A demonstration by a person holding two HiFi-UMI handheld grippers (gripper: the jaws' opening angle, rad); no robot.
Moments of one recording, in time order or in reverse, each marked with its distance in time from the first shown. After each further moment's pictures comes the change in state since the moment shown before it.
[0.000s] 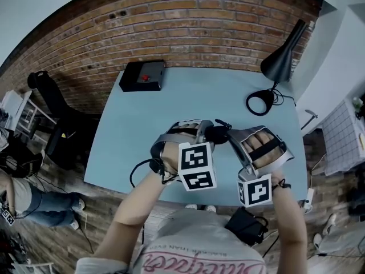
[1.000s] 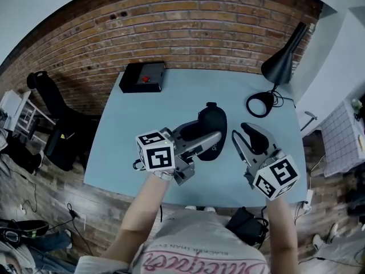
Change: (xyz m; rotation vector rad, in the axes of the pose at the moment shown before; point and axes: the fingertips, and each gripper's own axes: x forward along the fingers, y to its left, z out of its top) left arm -0.061 0.057 0.009 -1.239 -1.102 -0.390; right arm -0.012 -0.035 -0.034 1.599 -0.379 0.030
